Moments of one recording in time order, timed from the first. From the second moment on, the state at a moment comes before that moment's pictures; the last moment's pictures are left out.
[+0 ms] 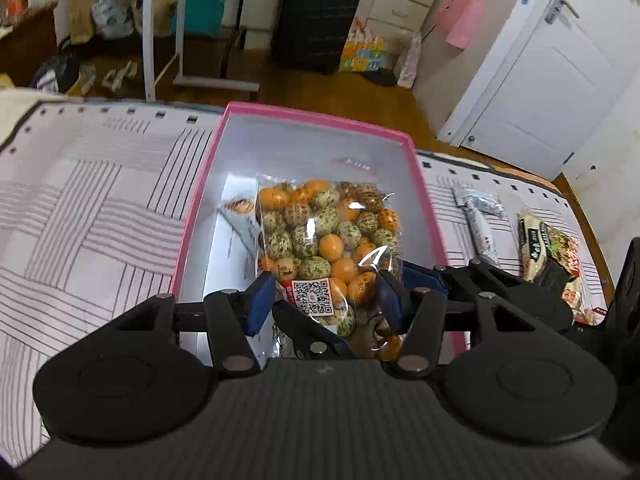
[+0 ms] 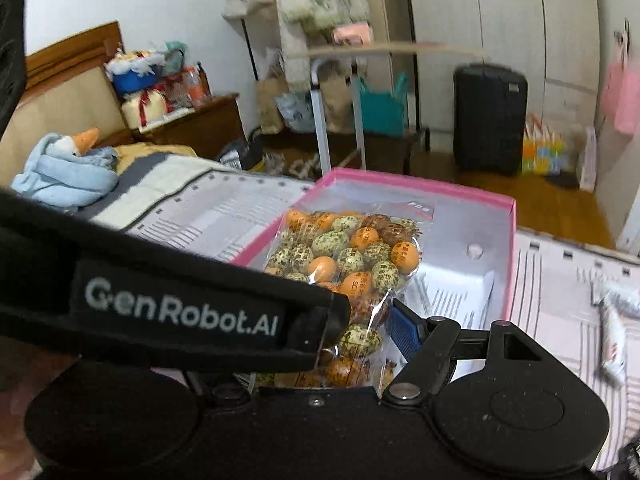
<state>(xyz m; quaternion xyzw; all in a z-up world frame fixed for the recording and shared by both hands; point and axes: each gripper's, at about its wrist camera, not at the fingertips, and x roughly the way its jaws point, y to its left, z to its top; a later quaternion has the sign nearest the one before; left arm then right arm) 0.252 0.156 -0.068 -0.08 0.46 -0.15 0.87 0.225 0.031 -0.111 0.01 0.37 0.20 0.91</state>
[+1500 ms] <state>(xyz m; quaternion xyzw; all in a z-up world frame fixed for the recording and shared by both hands) 0.119 0.024 0.043 0.04 0.39 -0.27 0.88 0.109 -0.191 0.011 -0.02 0.34 0.10 0.93</state>
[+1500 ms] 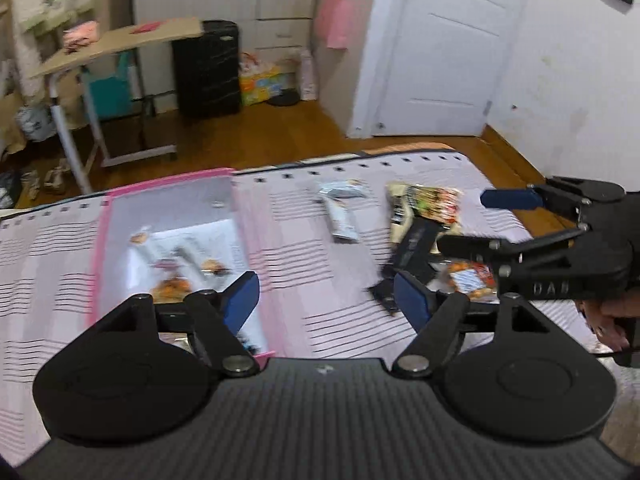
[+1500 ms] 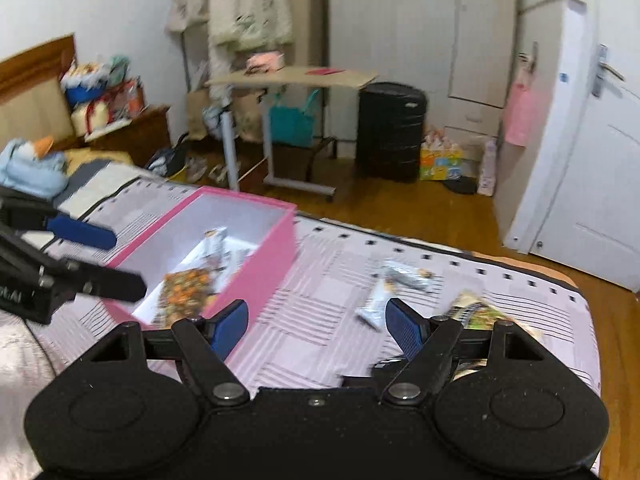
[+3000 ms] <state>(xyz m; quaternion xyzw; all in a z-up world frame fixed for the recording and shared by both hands) 0.209 -0.173 -0.164 0.10 0.44 -0.38 0.81 0.217 -0.312 -0.182 0.28 0.48 0.00 0.83</state>
